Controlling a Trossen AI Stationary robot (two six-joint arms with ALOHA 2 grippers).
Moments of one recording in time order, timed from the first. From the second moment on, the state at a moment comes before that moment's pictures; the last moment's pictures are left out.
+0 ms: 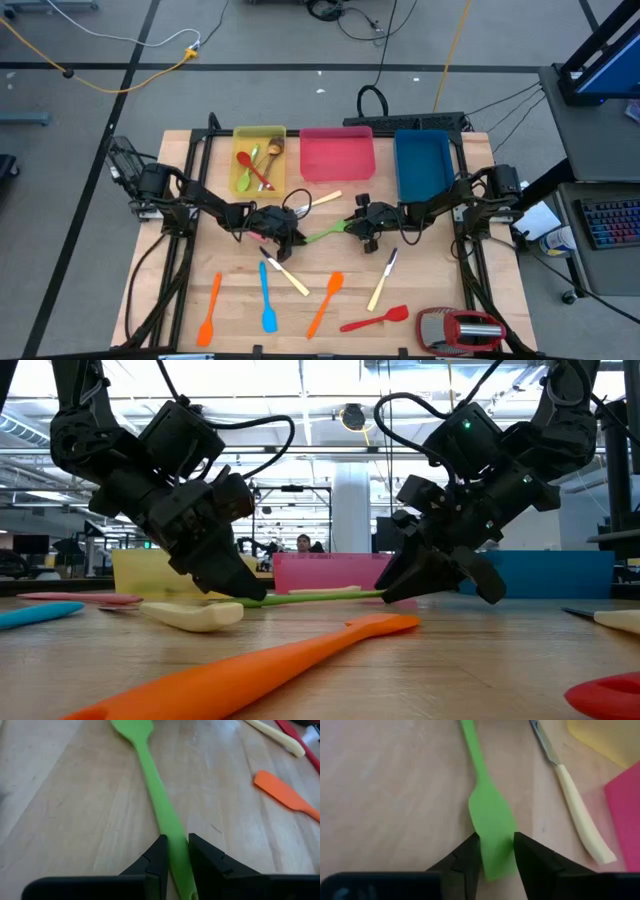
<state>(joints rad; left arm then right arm) -0.05 1.77 0.49 0.64 0.17 -0.35 -0.01 1.74 0.52 0.57 0.16 -0.46</state>
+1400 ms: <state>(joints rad) -0.09 1.49 0.49 0.75 -0.13 -0.13 0.18 1.42 0.52 0.38 0.61 -0.55</state>
